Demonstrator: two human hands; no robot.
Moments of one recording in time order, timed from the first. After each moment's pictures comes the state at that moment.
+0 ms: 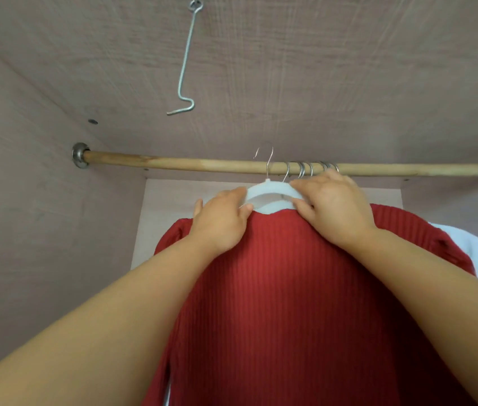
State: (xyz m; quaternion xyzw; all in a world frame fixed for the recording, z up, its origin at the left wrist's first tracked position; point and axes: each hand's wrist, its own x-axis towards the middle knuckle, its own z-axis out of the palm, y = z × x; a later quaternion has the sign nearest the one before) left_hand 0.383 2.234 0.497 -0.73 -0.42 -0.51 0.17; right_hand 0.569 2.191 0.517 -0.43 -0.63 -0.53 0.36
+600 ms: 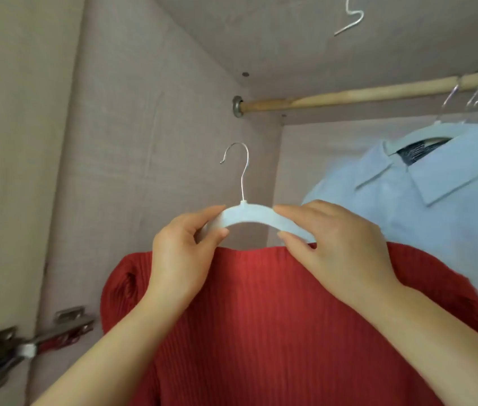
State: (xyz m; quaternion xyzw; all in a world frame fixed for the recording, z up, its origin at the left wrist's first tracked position) left_hand 0.224 2.102 0.326 -0.52 -0.50 -0.68 0.14; right_hand 0.405 2.153 0.364 -0.19 -0.78 -0.32 0.51
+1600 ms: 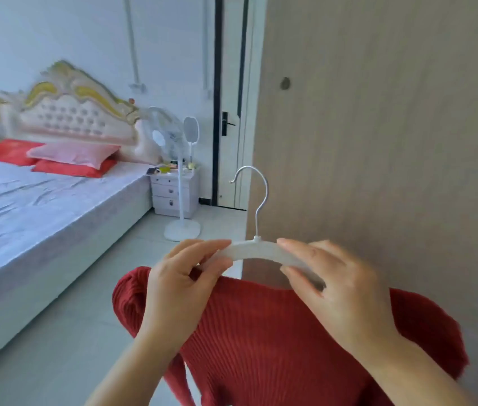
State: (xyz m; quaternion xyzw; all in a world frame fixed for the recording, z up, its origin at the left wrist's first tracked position) left_hand 0.161 1.597 0.126 -0.14 -0.80 -0.51 0.30; right_hand 0.172 1.796 0.137 0.23 -0.84 0.17 0.46
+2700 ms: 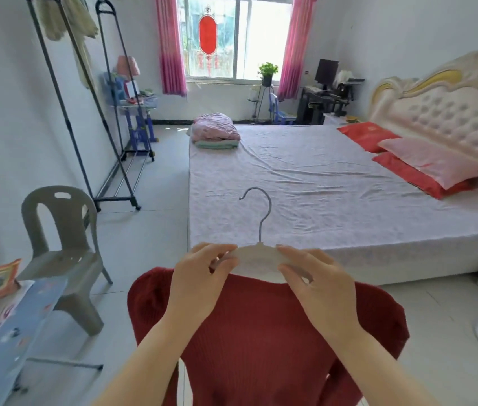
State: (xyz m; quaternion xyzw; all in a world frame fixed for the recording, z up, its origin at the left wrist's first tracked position) left_hand 0.131 0.996 0.039 0.44 -0.74 -0.29 0.42; right_hand -0.041 1.074 0.026 0.58 -0.67 0.46 0.06
